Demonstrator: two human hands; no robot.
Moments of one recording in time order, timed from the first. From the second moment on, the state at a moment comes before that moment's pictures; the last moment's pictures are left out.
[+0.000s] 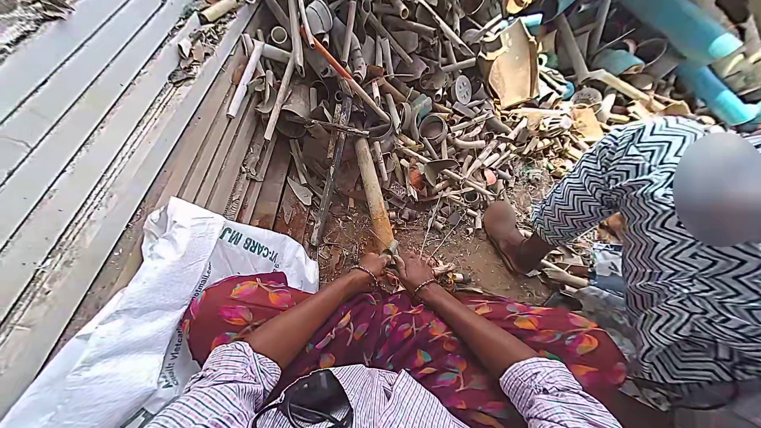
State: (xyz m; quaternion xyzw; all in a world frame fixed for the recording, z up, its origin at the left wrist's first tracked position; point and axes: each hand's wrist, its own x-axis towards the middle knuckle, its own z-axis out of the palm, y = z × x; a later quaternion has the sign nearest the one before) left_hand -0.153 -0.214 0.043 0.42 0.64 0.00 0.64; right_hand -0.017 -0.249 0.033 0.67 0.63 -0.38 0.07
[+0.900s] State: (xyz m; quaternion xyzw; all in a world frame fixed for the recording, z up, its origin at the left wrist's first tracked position) left_hand -0.156 -0.217 0.048 0.27 0.65 0.09 0.70; right_hand -0.011 -0.238 0.025 0.70 0.58 -0.41 0.07
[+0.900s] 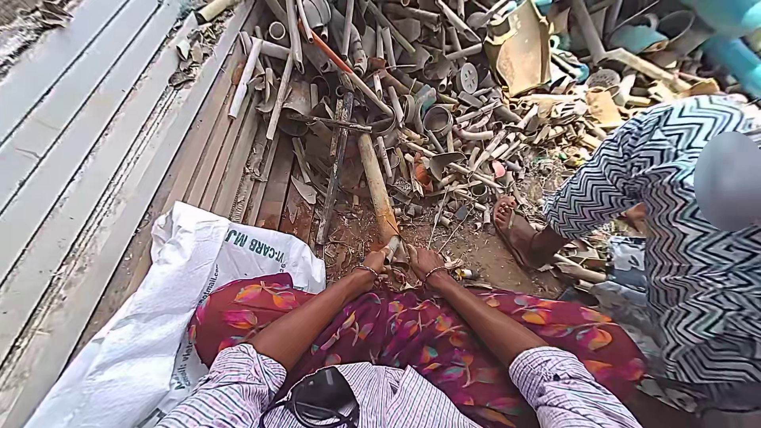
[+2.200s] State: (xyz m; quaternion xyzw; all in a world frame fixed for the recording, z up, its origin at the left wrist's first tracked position) left_hand -0.156 -0.212 0.048 0.23 0.69 0.12 0.68; right_hand -0.022 -0.242 0.033 0.66 0.63 -0.40 0.09
